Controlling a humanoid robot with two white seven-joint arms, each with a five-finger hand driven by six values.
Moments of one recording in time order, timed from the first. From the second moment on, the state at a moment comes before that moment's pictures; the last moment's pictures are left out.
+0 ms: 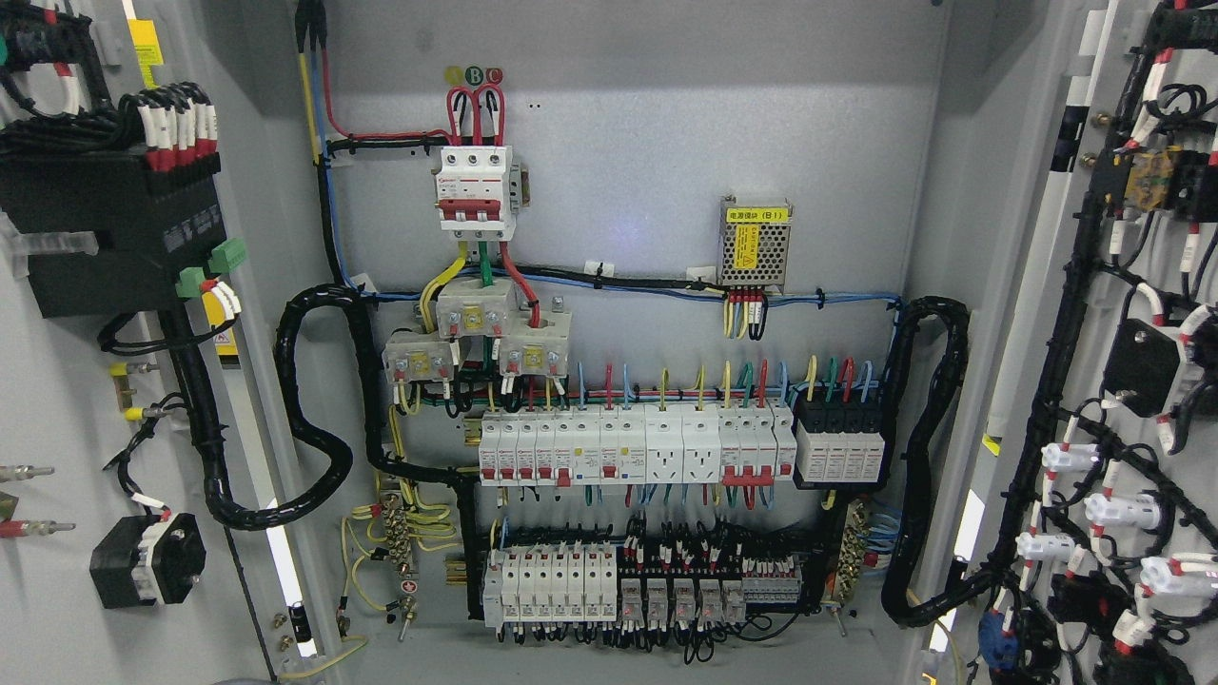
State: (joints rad) left arm 0.00 -0.10 -0.23 -0.08 0.29 -0.12 -0.02; right arm -0.54 0.12 0.79 -1.56 -0.52 0.16 0.50
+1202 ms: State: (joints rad) left arm 0.00 -0.08 -0.20 -0.07 0.29 -0.12 -0.02; right arm -0.56 0.15 0.96 -1.57 -0.51 0.11 0.33
